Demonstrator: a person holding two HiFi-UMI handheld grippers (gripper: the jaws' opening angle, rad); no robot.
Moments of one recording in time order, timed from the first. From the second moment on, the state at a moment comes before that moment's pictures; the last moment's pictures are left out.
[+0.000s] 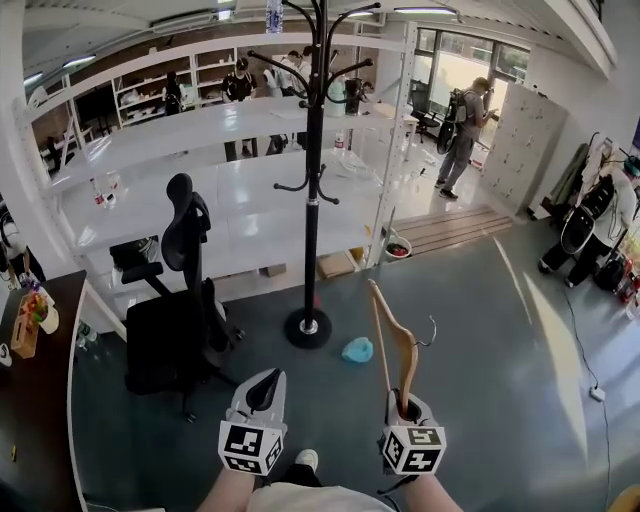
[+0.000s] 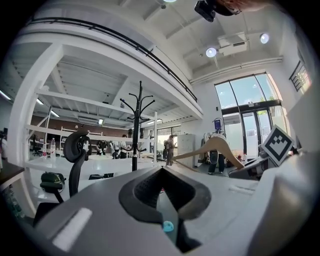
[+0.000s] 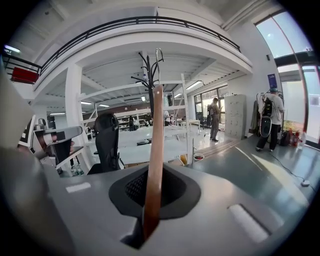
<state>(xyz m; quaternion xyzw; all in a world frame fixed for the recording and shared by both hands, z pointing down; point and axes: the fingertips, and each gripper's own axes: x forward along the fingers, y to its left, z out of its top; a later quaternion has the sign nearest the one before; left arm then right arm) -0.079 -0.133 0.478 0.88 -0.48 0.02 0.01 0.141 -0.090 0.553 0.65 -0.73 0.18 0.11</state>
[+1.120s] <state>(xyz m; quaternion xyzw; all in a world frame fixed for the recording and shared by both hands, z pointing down) -0.119 -0.395 0.478 0.85 -0.52 0.04 -0.01 0.159 -0.393 0.536 0.67 -0.71 0.17 0.12</state>
